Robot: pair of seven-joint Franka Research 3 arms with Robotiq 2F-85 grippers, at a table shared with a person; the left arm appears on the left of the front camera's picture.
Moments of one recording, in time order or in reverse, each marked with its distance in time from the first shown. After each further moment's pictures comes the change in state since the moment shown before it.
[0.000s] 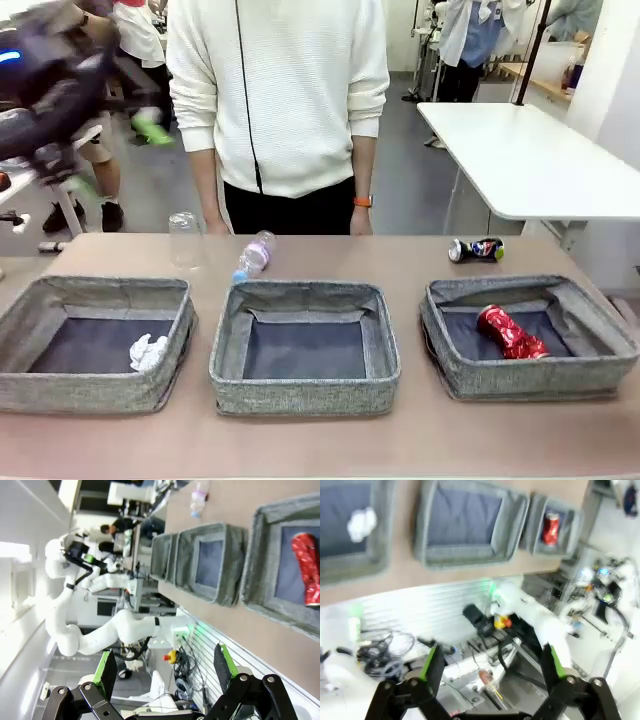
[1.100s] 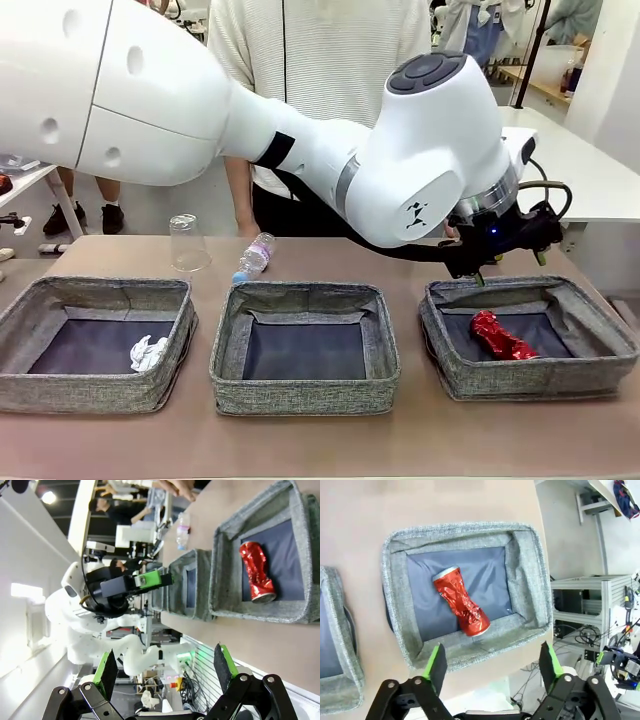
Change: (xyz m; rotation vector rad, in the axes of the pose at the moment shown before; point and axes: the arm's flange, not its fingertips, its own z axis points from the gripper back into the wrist) left arm -0.017 -0.291 -0.456 0.135 -0.412 -0.393; right arm -0.044 -0.071 0.081 0.037 -0.233 -0.107
